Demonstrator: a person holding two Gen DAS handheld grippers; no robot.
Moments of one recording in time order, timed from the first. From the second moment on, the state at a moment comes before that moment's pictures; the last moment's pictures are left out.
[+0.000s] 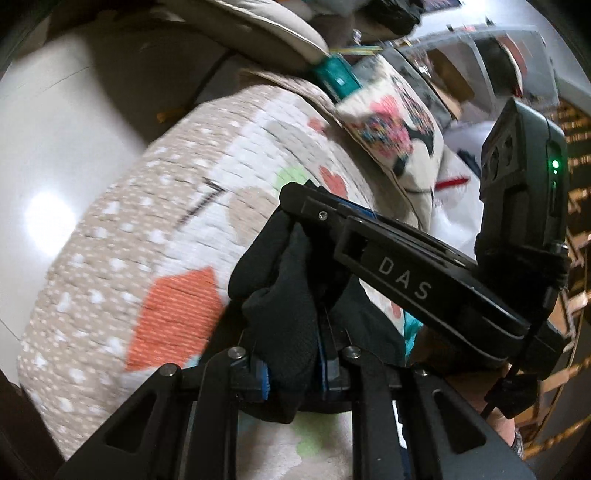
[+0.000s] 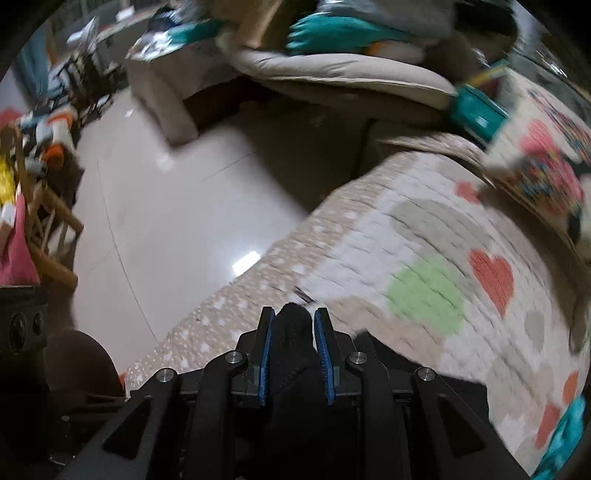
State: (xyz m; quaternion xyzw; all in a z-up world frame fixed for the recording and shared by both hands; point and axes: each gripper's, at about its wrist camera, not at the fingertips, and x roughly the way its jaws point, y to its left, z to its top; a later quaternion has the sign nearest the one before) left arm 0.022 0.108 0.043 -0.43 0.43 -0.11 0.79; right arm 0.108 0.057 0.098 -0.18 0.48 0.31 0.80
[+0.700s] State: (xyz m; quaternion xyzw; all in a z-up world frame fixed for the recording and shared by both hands) left arm -0.011 -0.003 0.058 -0.27 0.50 -0.18 0.80; right arm 0.113 -0.146 0.070 -0.10 0.47 0.09 0.87
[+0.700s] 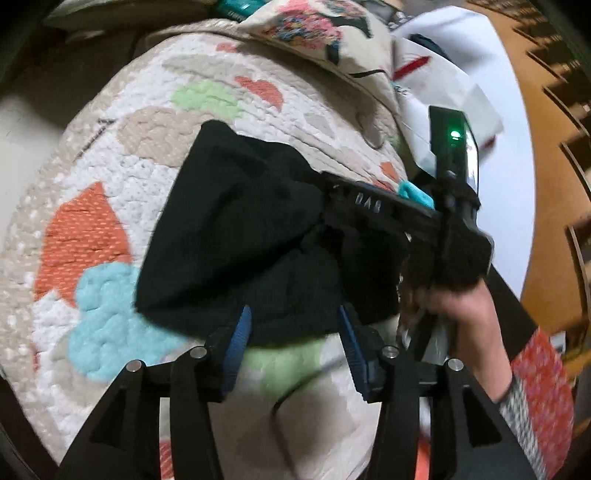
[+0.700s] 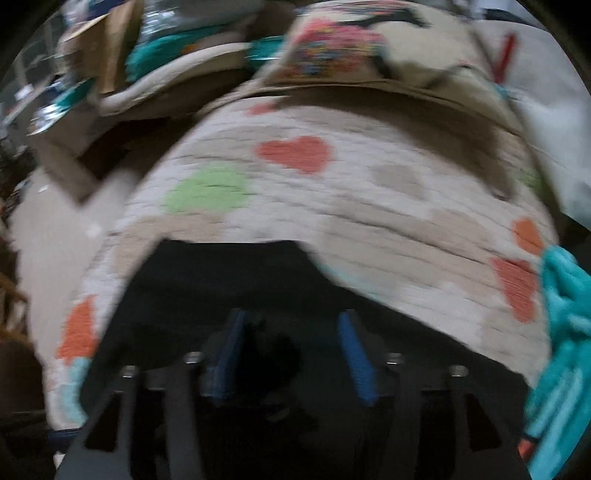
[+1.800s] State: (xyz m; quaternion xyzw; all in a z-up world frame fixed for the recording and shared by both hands) left arm -0.030 0.077 0.035 -0.32 0.49 -0.06 0.81; right arm 0.112 -0.095 0.059 -0.03 0.51 0.20 0.84
